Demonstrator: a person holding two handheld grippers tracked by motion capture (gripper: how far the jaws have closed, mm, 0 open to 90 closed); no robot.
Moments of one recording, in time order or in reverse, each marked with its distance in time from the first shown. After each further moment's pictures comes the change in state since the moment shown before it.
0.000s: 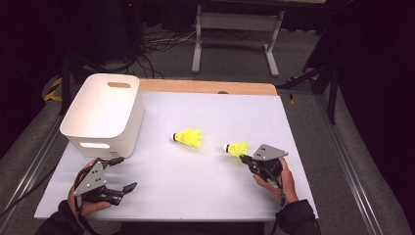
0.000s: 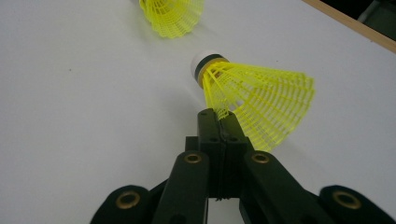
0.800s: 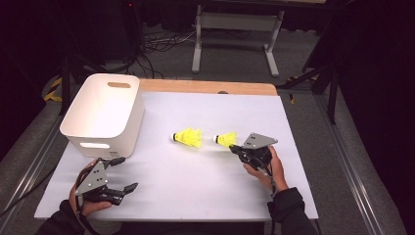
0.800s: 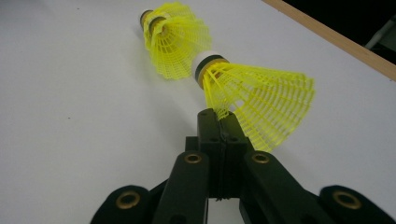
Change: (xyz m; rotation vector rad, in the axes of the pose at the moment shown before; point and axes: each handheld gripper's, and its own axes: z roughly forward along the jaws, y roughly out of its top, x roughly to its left) left arm 0.000 0.000 0.003 0.005 -0.010 -0.002; right arm -0.005 0.031 0.026 -0.045 0.051 -0.021
